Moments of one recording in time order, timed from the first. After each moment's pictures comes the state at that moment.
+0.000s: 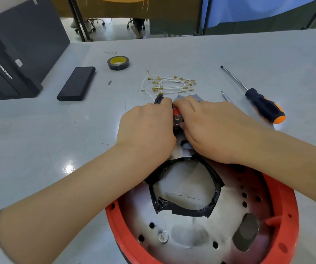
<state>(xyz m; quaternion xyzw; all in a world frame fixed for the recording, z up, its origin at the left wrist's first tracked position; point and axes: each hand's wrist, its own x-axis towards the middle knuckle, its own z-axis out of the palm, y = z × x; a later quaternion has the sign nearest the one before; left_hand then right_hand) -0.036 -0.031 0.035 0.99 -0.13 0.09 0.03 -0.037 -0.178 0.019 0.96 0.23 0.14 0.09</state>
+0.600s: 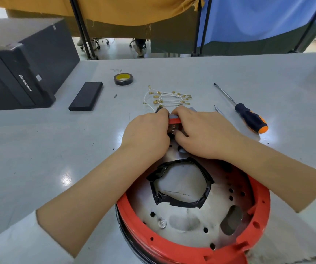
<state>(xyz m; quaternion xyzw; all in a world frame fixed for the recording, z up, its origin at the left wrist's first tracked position) -0.031 -0.027 0.033 0.98 -0.15 0.08 0.10 -0.041 -0.170 0.032 0.98 0.18 0.10 -0.05</state>
